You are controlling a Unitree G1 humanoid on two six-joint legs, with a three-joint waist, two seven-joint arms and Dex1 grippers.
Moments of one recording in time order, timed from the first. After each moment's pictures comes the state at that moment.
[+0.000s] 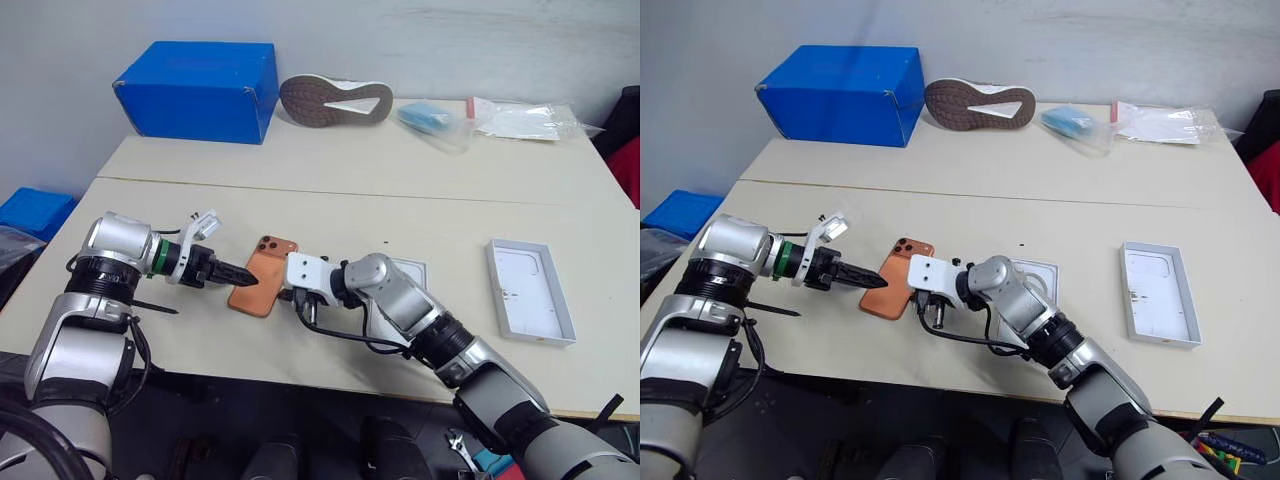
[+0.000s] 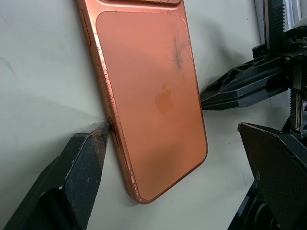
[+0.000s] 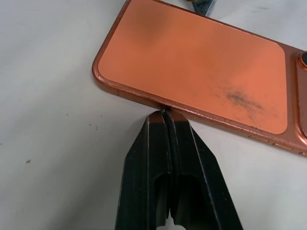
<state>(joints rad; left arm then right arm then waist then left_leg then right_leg) -0.93 0.69 -0.24 0.63 -0.11 1.23 -1.37 -0.79 -0.21 0.57 0.32 -0.06 0.31 0.91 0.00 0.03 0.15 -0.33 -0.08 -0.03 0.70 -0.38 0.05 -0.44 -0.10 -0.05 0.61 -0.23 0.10</state>
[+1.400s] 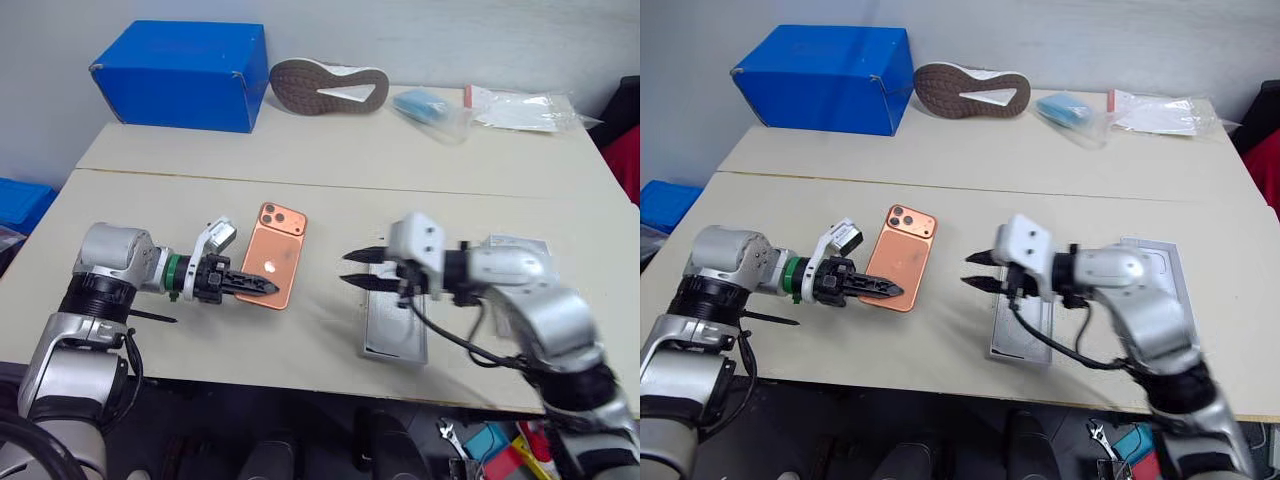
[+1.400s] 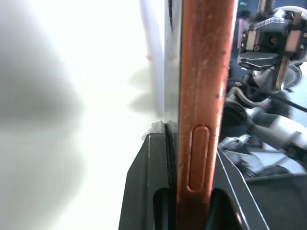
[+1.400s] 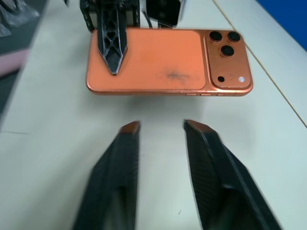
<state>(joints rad) -0.81 0.72 -0.17 0.35 -0.59 1.58 -1.33 -0.43 -0.67 0.04 -0.55 0.36 0.69 1.04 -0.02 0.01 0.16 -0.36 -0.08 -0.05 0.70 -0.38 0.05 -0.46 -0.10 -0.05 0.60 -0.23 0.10</state>
